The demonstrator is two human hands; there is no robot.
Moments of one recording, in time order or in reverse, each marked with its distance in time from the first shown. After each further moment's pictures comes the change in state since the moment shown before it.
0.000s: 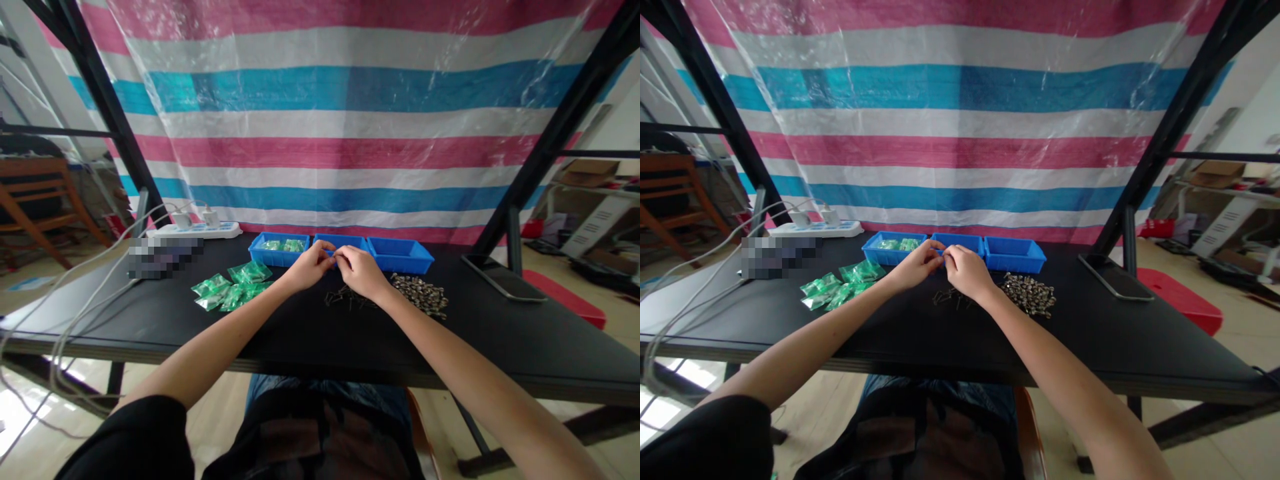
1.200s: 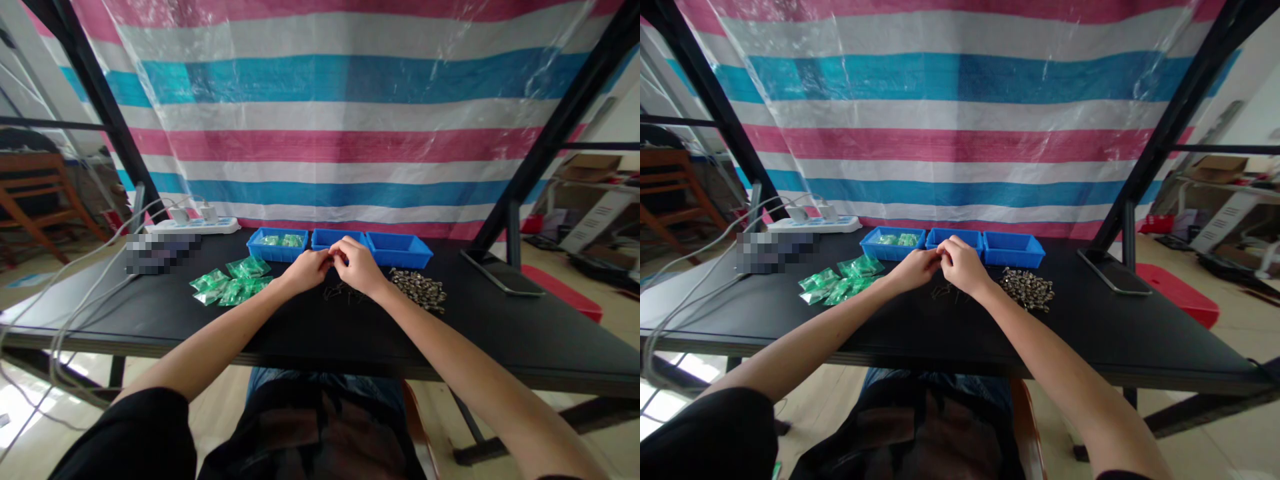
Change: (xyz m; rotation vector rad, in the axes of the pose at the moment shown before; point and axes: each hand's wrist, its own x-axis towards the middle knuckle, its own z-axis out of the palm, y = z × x) left_hand -0.007 0.002 0.002 0.612 -0.072 0.140; right_hand -0.002 0.000 0.005 0.139 0.132 -0.161
